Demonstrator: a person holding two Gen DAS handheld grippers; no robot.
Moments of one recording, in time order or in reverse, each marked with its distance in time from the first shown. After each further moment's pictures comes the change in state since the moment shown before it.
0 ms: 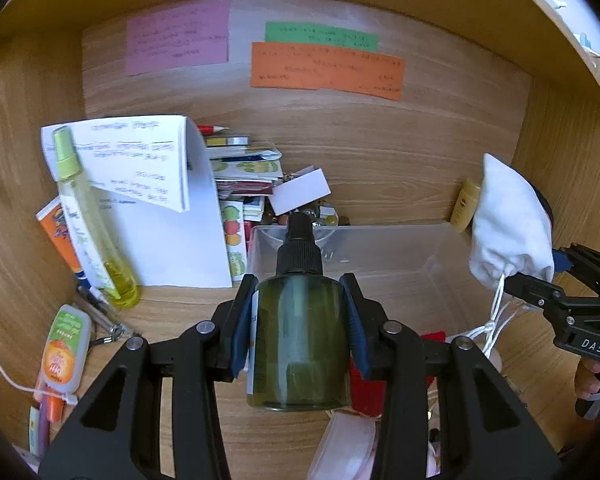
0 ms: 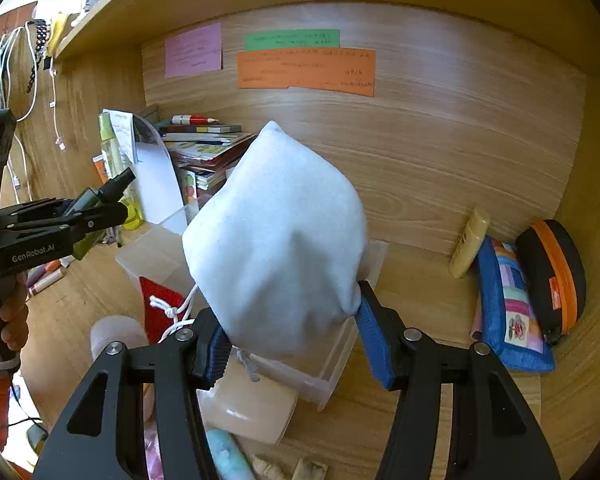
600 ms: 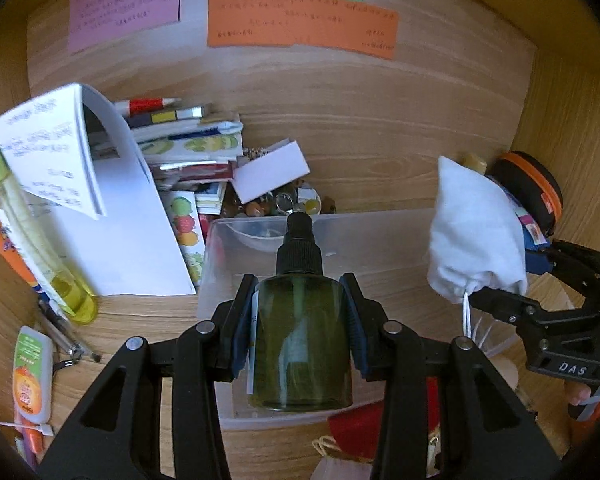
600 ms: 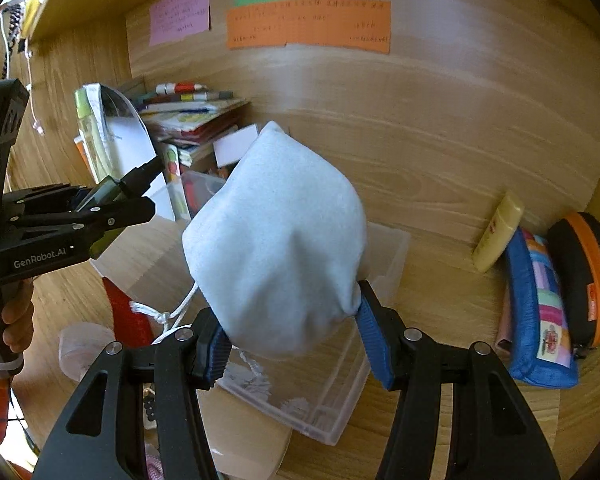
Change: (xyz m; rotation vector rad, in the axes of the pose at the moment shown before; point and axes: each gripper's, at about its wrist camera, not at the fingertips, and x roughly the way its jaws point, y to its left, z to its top) left arm 0.064 -0.012 0.010 0.029 0.109 -0.052; right arm 0.060 -0.007 0.004 0.004 0.117 0.025
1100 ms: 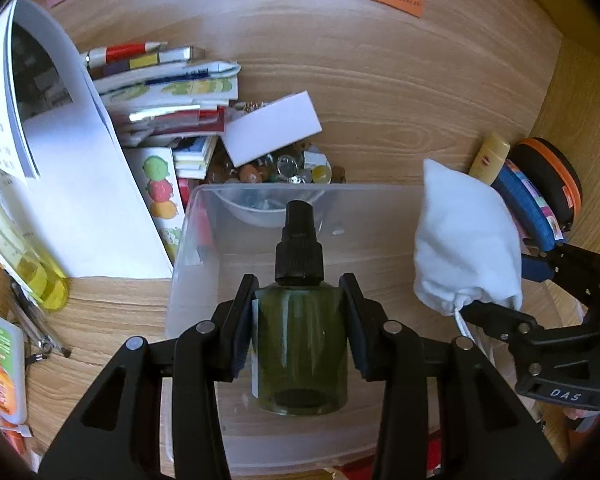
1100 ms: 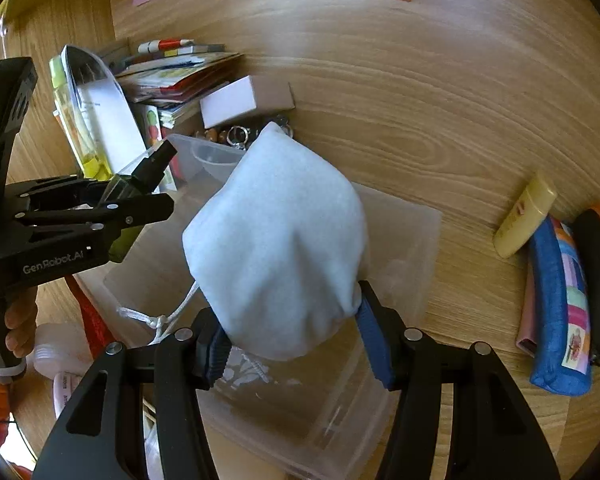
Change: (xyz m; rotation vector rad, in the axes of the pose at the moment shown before) left arm 0.044 0.008 -0.004 -0.036 0.107 -0.022; right arm 0.041 0.002 -0.002 -0.014 0.123 0.000
